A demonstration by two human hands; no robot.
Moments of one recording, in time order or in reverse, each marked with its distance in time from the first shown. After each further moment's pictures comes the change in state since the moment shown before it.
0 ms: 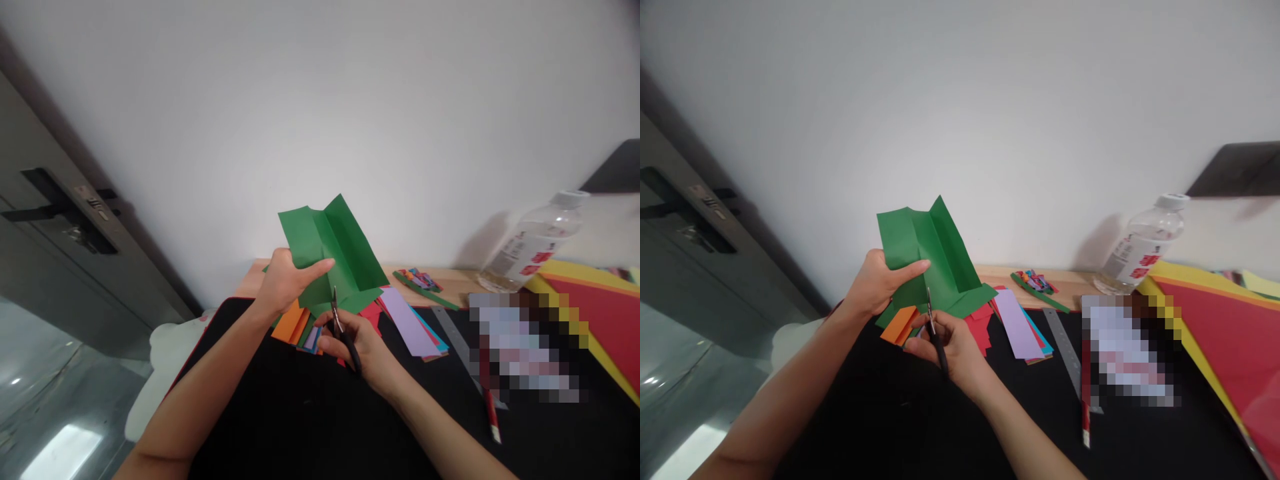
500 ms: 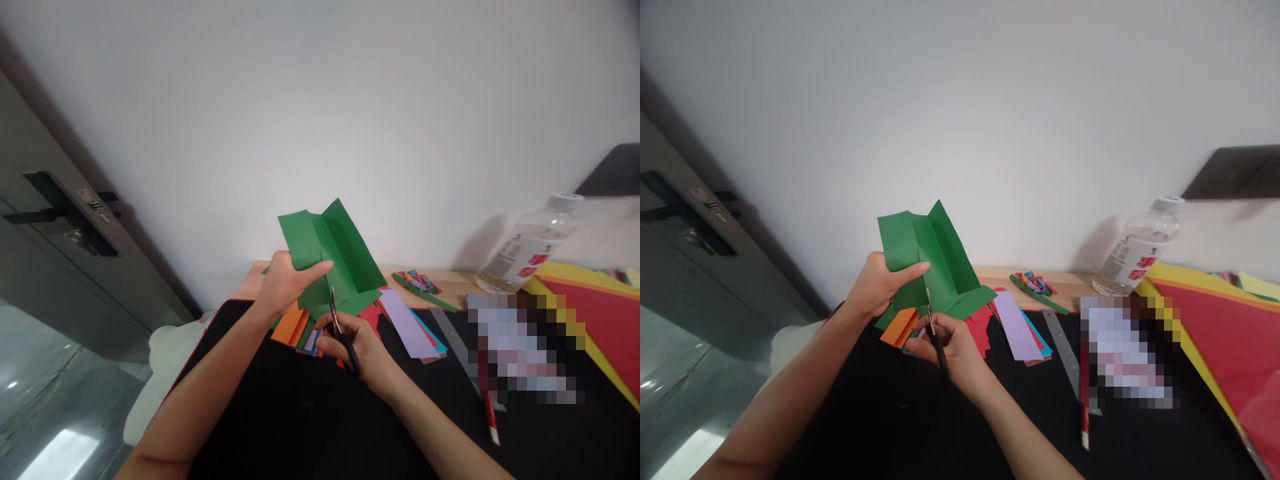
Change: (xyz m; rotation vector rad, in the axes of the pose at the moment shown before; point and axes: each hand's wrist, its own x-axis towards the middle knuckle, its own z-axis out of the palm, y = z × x) left_hand 0.000 0.001 -0.001 0.014 -0.003 -0.016; right_hand 0.000 0.000 0.000 -0.007 0.030 0.034
